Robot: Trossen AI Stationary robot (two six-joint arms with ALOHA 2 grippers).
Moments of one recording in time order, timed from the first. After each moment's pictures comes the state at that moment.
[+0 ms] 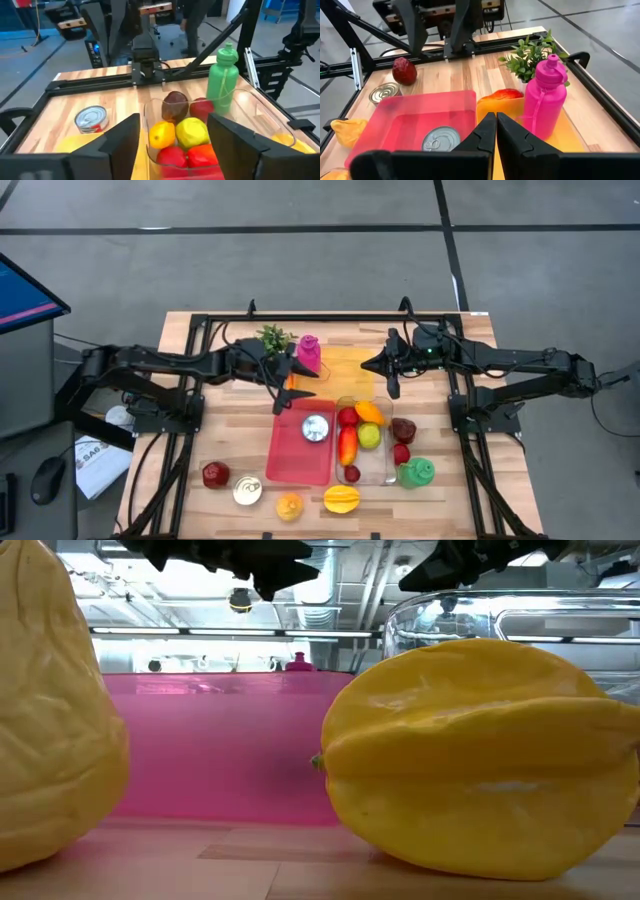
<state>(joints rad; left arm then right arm) 0.10 1.28 0.84 0.21 0.21 0.13 -0.18 1.04 0.84 -0.17 -0.10 0.06</state>
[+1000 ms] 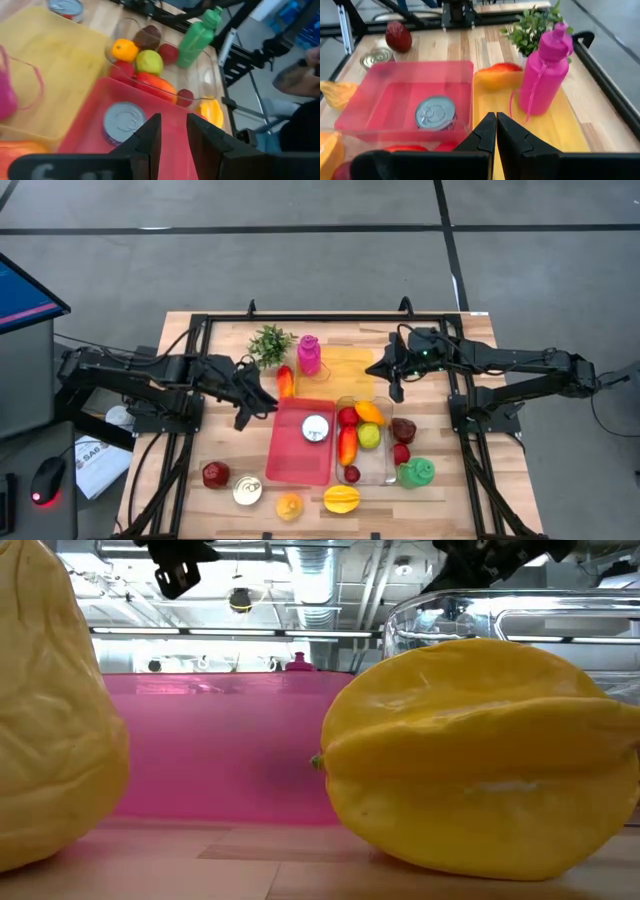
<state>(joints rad) -0.08 0.95 0.84 -0.38 0.06 -0.43 -0.18 1.05 0.84 -0.31 -0.11 -0.03</state>
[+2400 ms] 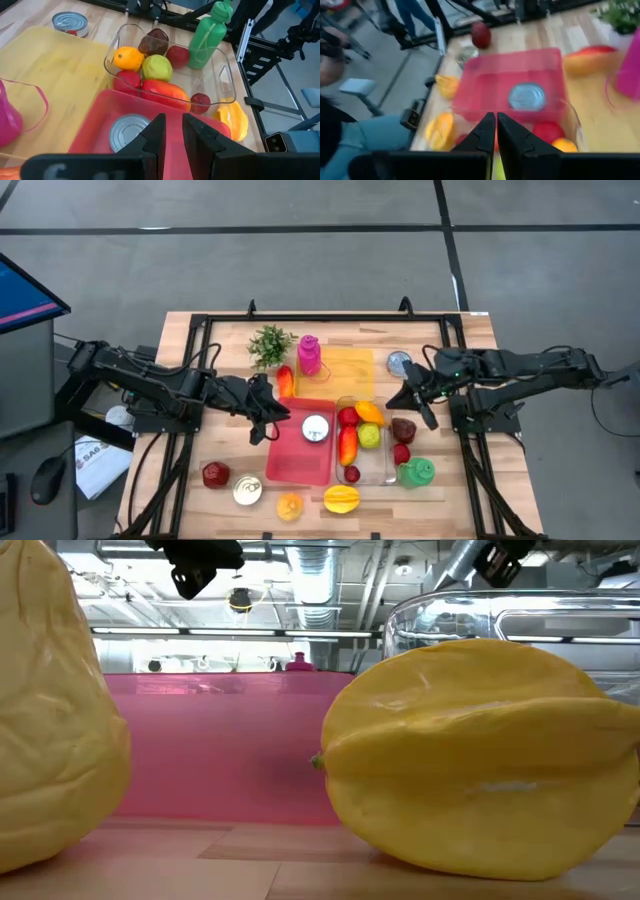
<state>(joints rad) -0.23 1.10 0.84 -0.24 -0.16 -0.36 0.09 0.86 0.84 -0.45 -0.19 0.26</state>
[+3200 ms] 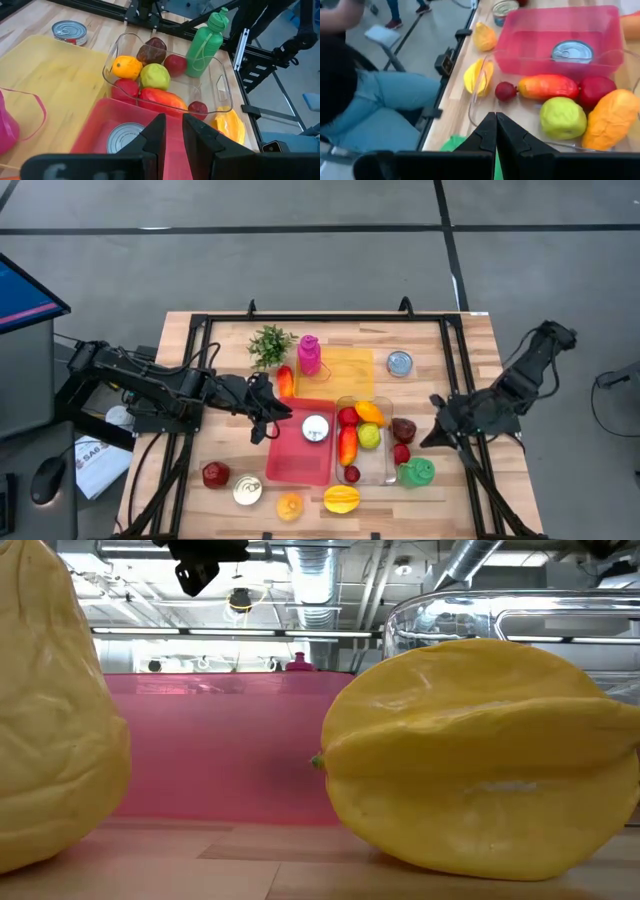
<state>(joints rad) -0.23 1.10 0.84 -0.20 -0.16 -0.36 0.78 0.77 0.84 -0.69 0.29 0.50</state>
